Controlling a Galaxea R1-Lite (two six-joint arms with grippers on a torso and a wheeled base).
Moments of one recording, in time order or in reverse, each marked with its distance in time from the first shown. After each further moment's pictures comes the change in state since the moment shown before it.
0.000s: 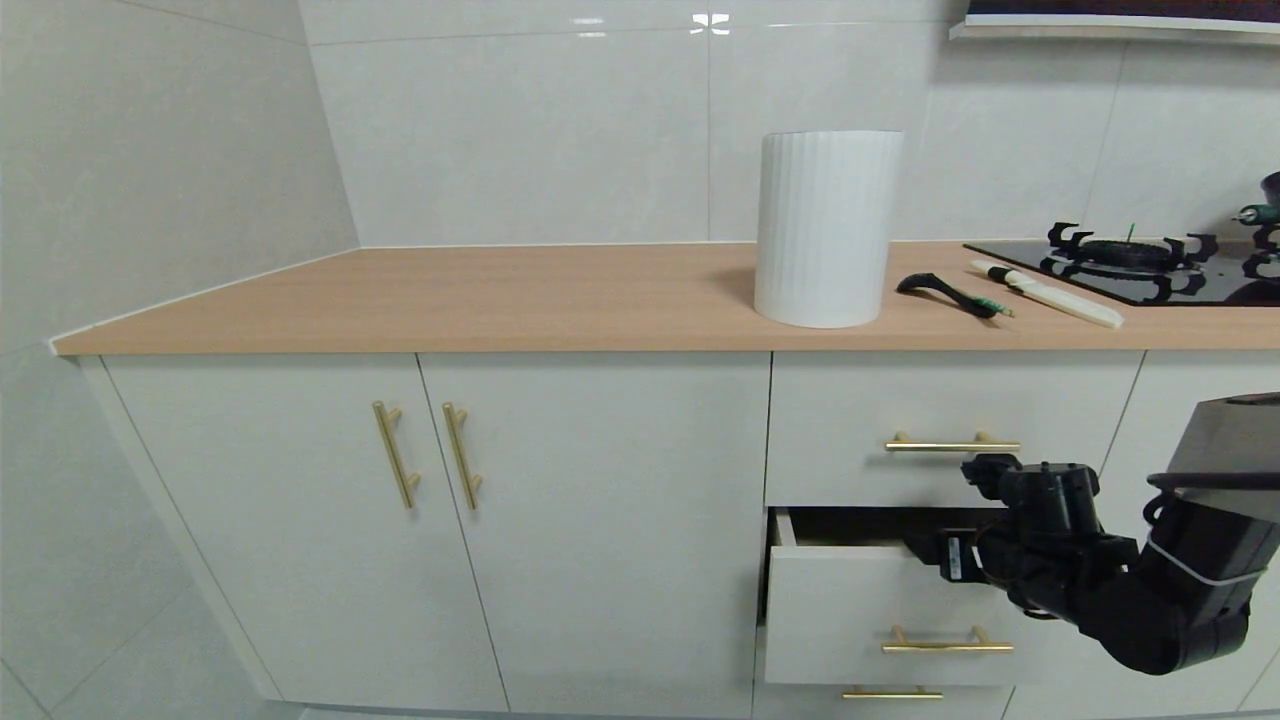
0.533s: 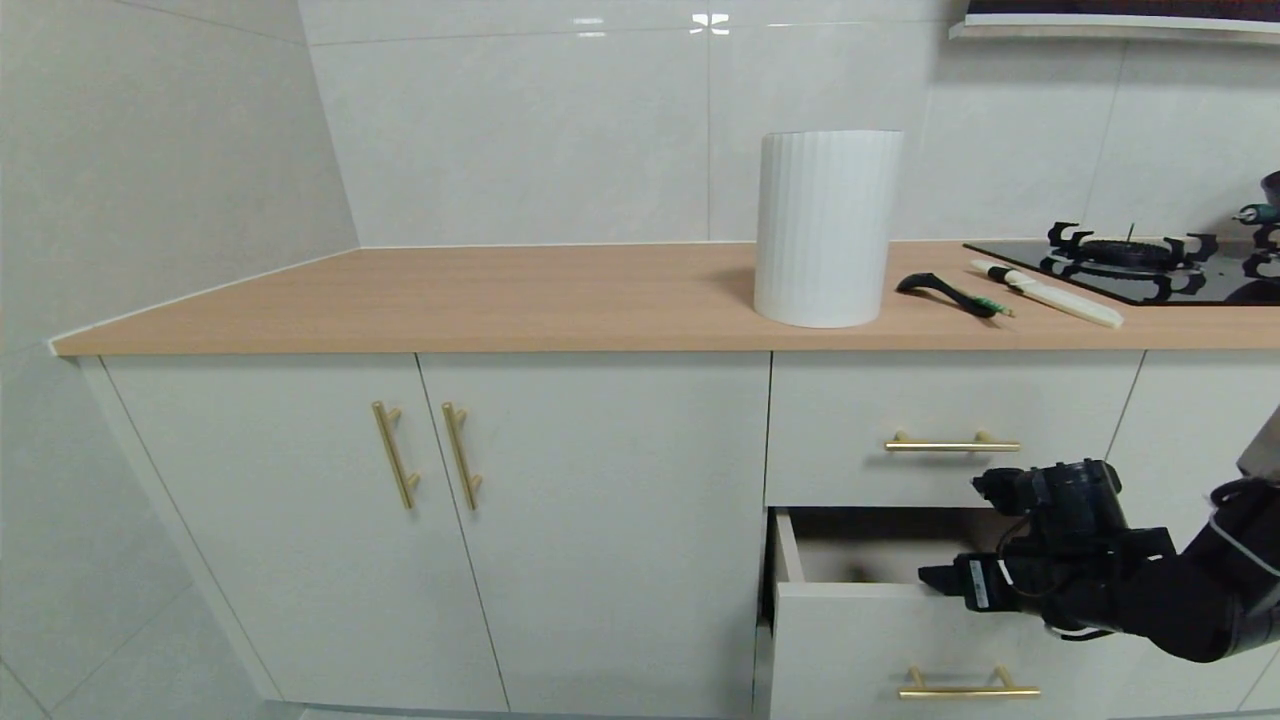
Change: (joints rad) left arm 0.000 0.000 0.000 0.000 0.000 0.000; right arm 0.000 -0.161 0.006 0.351 0.082 0.001
